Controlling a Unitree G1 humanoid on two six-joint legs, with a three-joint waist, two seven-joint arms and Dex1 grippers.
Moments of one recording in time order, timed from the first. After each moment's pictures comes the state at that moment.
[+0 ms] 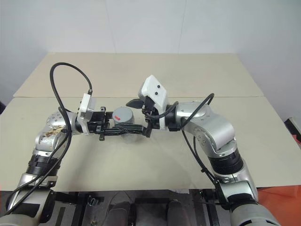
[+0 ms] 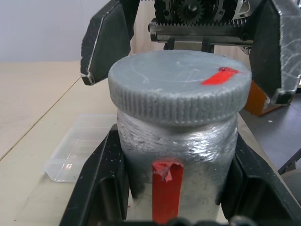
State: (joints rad) left arm -0.59 0.55 -0.02 0.13 -0.49 0.22 -1.39; right arm -0.80 -0.42 0.21 -0.36 0.53 0.88 0.78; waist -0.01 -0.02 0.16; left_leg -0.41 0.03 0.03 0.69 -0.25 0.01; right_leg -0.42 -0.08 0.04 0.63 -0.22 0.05
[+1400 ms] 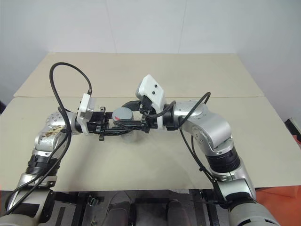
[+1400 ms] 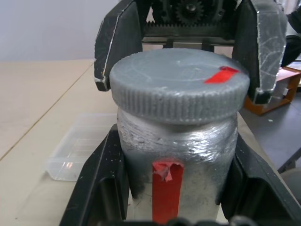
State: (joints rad) left arm -0.59 0.56 -0.04 0.12 -0.49 0.22 -1.41; right arm -0.80 -0.42 0.22 -0.32 0.54 0.85 0.83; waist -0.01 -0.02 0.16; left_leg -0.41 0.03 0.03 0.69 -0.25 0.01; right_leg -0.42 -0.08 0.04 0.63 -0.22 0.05
